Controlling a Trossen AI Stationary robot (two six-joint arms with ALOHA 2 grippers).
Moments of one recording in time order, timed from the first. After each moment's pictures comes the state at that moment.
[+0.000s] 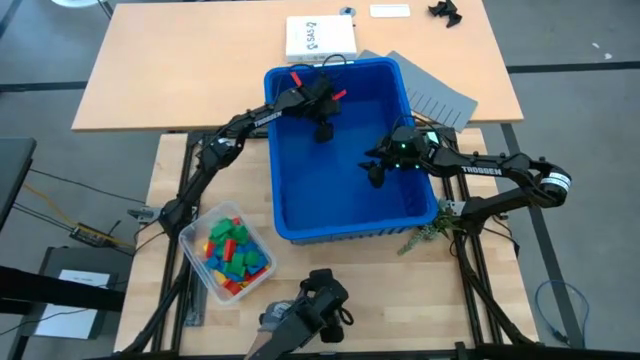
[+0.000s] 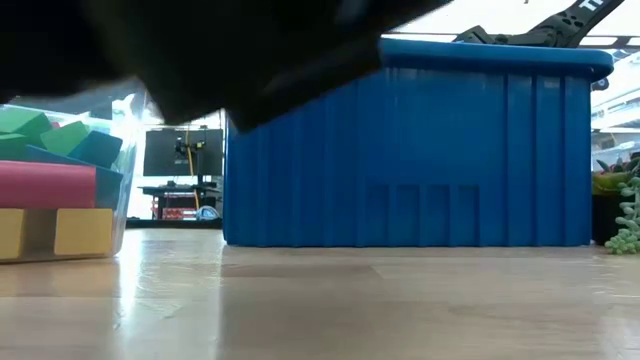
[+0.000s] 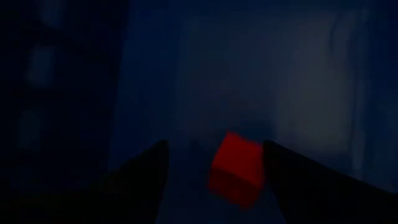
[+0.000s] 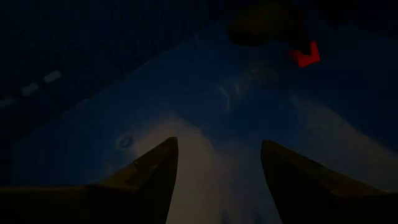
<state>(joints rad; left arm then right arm) 0.69 2.50 2.30 -0.72 -0.02 0.58 -0.57 1.27 0.64 0.09 -0.12 0.08</state>
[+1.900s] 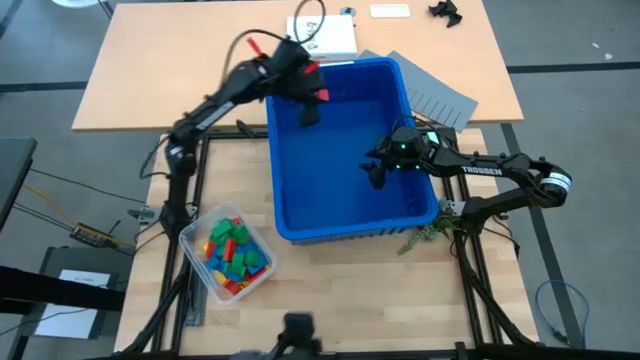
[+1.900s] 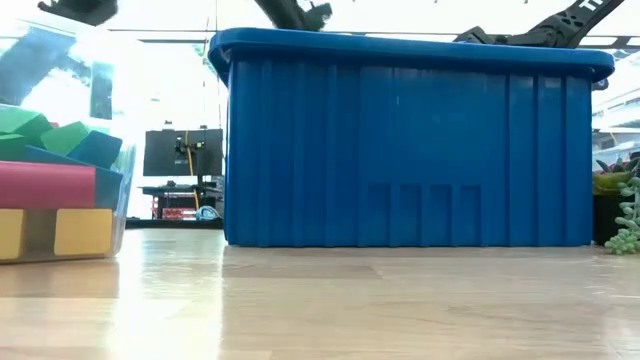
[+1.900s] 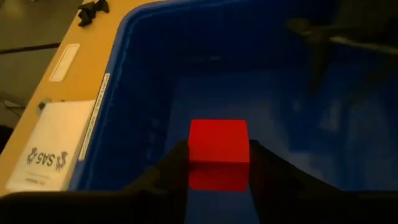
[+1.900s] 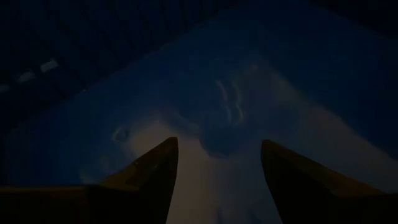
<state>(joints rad) 0.58 1.99 2.35 -1.03 0.01 0.49 -0.56 1.27 0.64 0.08 -0.12 0.03</state>
